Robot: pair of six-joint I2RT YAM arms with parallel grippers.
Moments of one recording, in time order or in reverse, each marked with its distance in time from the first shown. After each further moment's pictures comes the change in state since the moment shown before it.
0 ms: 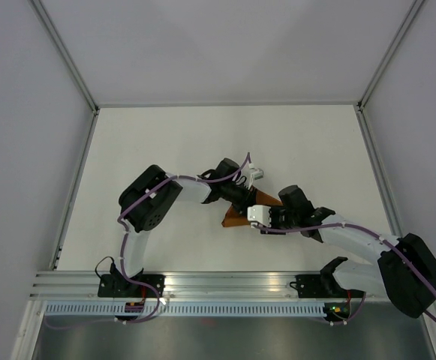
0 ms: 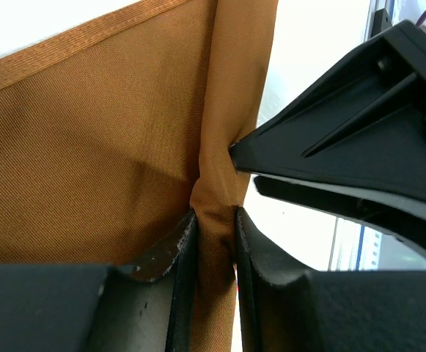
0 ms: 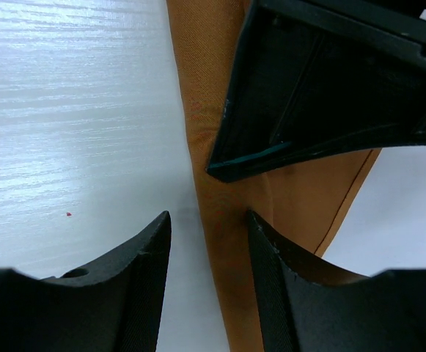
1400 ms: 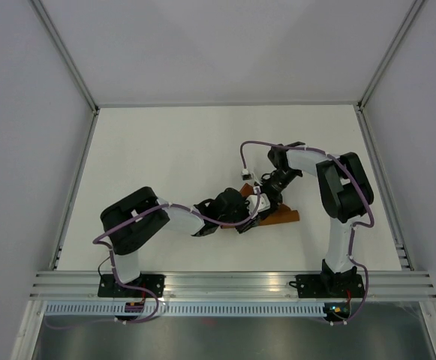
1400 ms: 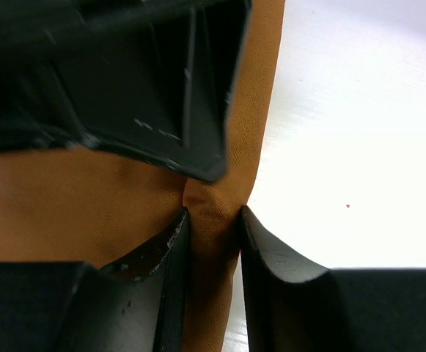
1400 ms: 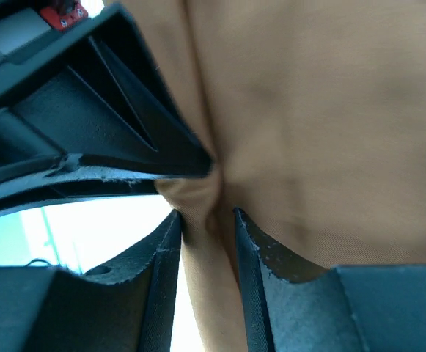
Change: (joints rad) left arm -0.253 -0.249 -0.336 0.320 -0.615 0.373; right arm -0.252 0.850 0.837 -0.880 -0.430 -0.018
